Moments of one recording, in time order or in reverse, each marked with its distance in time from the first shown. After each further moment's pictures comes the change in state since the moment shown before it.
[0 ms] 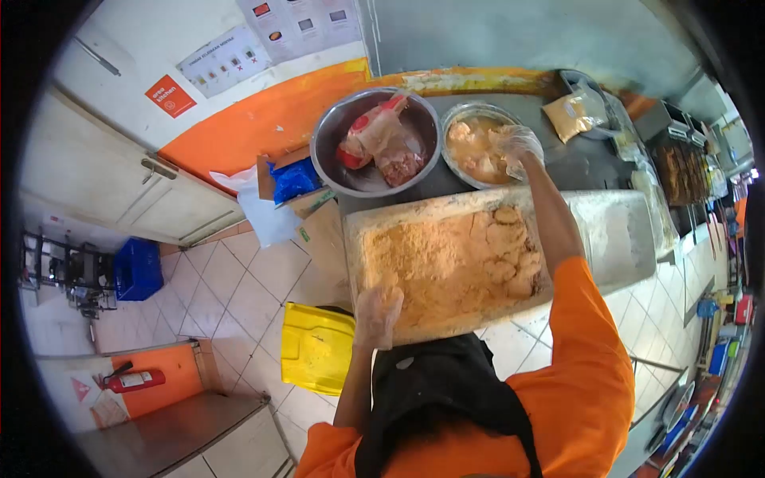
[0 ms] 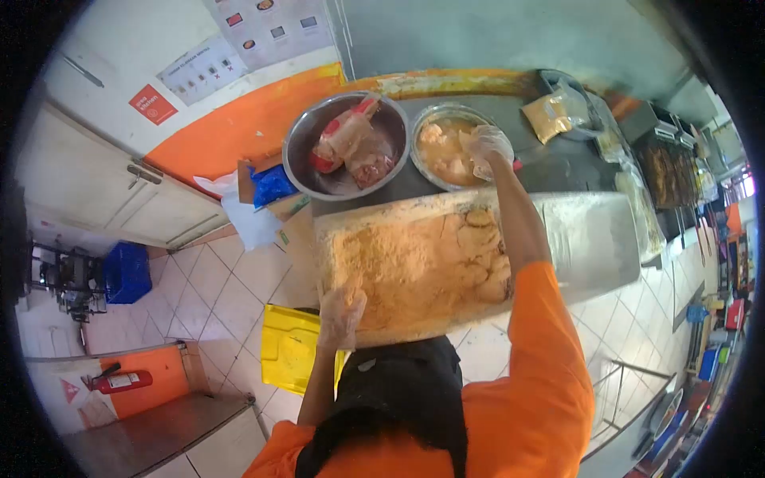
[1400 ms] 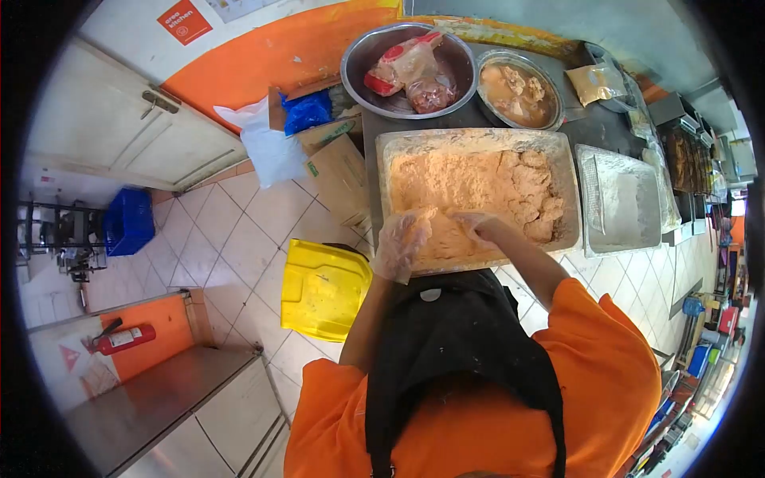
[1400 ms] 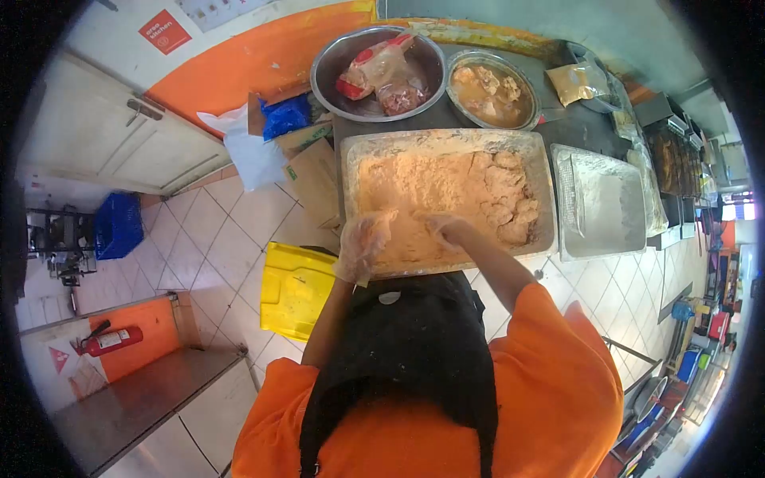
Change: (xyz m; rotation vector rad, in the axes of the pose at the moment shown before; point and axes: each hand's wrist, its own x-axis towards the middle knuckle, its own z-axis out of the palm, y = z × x) left_hand -0.015 -0.021 -0.033 -0.033 -0.010 0.262; right_hand -0.290 -0.056 0.221 0.852 -0.956 0.463
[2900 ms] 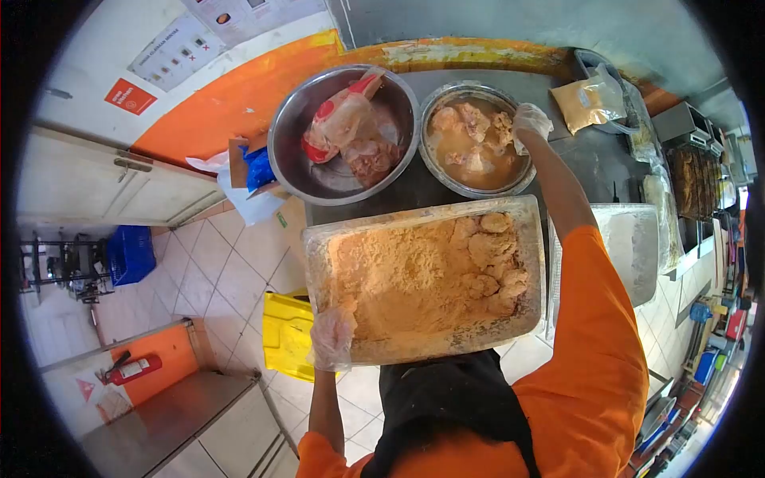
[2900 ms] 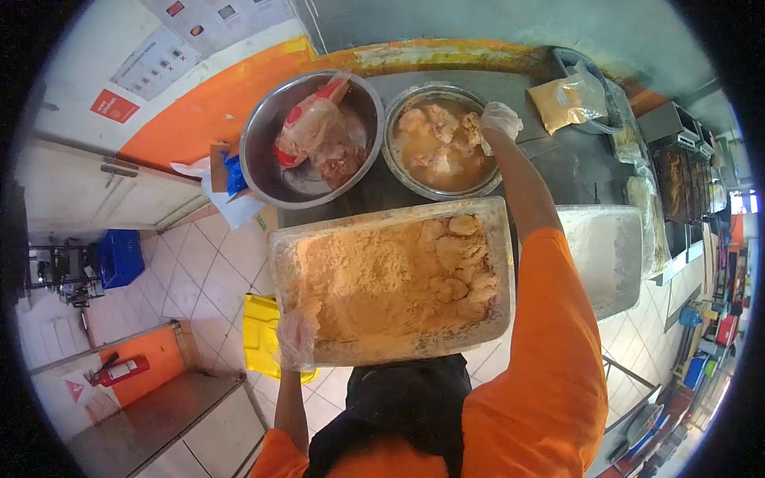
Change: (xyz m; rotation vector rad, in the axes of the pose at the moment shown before) left_hand 0.047 0.037 0.020 0.393 -0.094 -0.388; right_hand 0.105 -0.263 -0.393 -1.169 1.225 -0.227
